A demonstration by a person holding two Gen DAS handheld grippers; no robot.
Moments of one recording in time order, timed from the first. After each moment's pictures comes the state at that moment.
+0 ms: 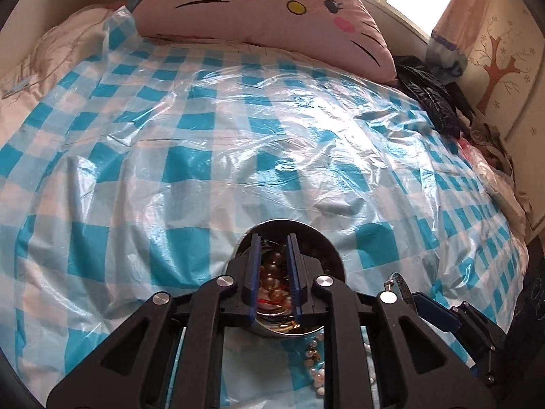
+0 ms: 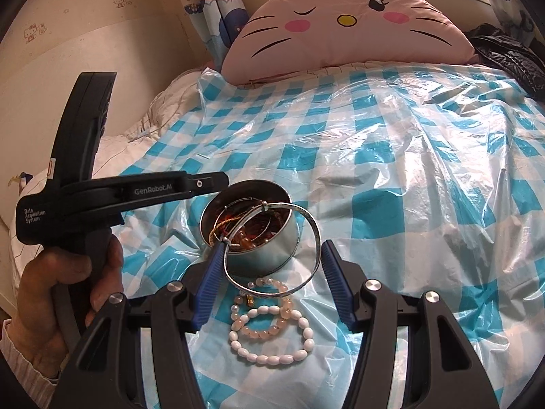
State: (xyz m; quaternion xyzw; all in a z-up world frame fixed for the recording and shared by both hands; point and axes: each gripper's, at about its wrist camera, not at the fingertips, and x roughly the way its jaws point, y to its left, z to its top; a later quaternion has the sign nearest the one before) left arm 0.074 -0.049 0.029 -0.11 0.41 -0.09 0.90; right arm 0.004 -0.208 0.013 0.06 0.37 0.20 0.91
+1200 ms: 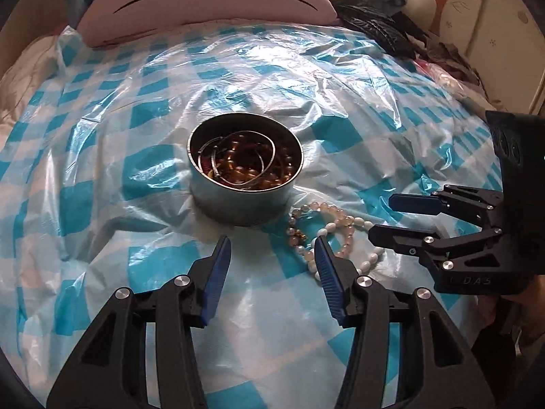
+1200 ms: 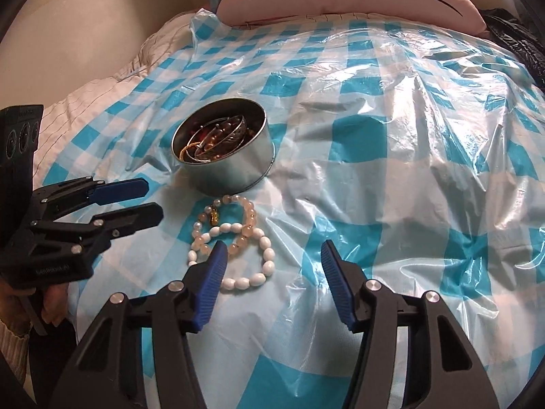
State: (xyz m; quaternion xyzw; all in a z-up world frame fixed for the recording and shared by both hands) left arm -0.003 -0.083 -0.001 0.02 0.45 -0.19 0.87; right arm -0.011 -0.232 -0.024 0.01 0.47 0.19 0.86
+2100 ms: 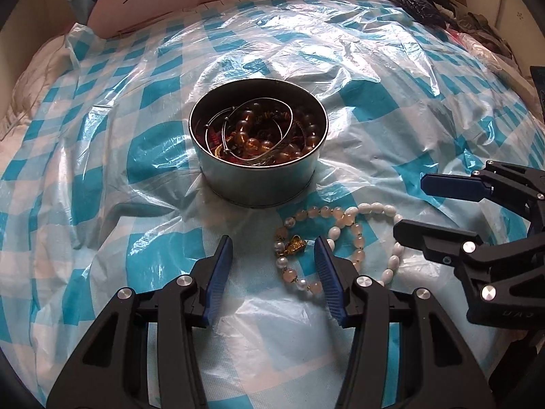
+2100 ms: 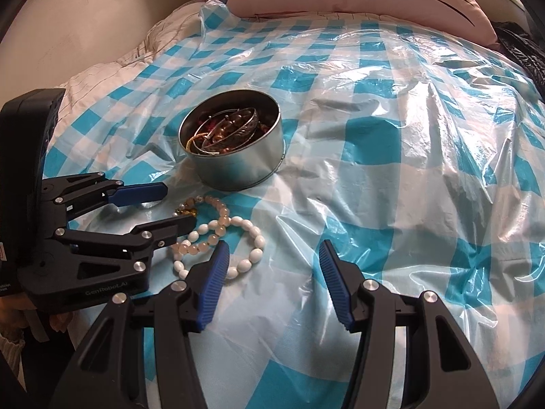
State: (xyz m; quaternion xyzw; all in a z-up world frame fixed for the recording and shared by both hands) left arm 0.008 -0.096 -0.023 0.08 0.50 -0.11 0.86; right arm -0.005 -0.215 -0.025 -0.01 0.48 0.21 0.85
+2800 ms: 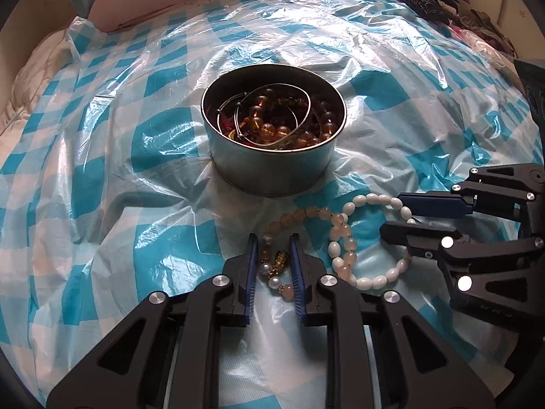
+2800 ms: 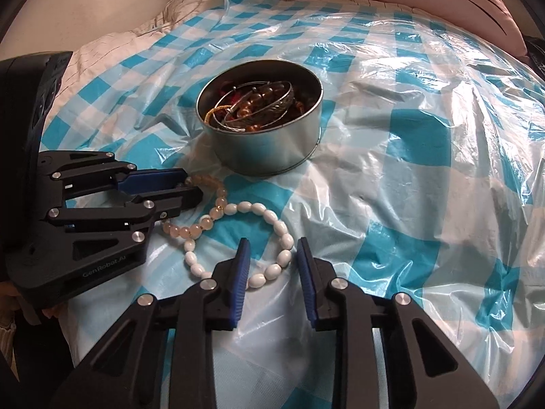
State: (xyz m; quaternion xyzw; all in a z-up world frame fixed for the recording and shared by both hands) left arm 0.005 -0.086 -0.031 0.08 0.51 -0.12 0.85; right arm -0.001 -0.189 -0.041 -0.05 0.50 0.23 0.83
